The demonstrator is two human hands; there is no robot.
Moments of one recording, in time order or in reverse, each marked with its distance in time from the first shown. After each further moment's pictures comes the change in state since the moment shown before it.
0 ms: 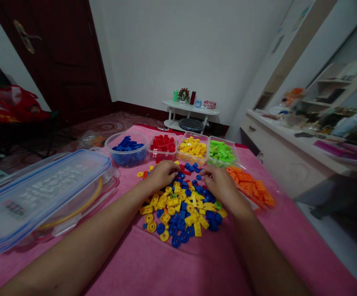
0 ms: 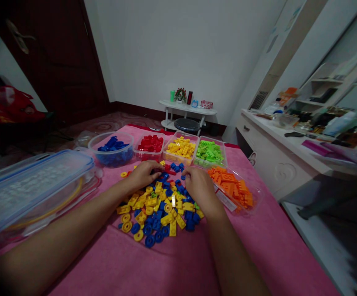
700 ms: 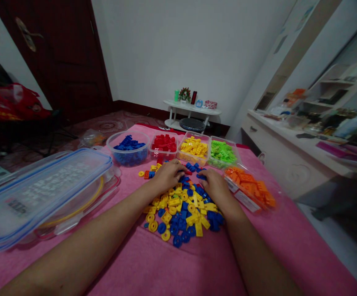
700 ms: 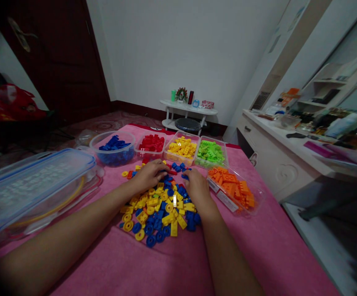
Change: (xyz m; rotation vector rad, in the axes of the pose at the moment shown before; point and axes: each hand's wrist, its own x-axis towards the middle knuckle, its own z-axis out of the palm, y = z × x) left_hand -0.001 0.019 -0.001 -0.049 -0.016 -0.001; right_hand 0.007 0.015 0.028 -0.070 -0.008 0.026
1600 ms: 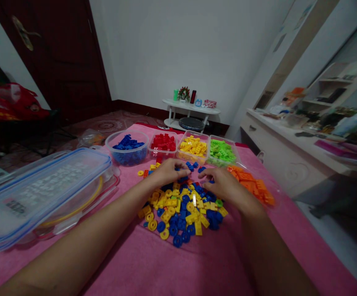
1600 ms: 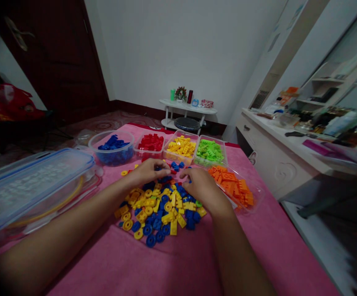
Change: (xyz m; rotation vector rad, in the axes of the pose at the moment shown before) left_hand 0.003 0.012 -0.009 -0.606 -0.076 -0.226; right_hand -0.009 -0.011 -0.044 0.097 -0.130 -0.154
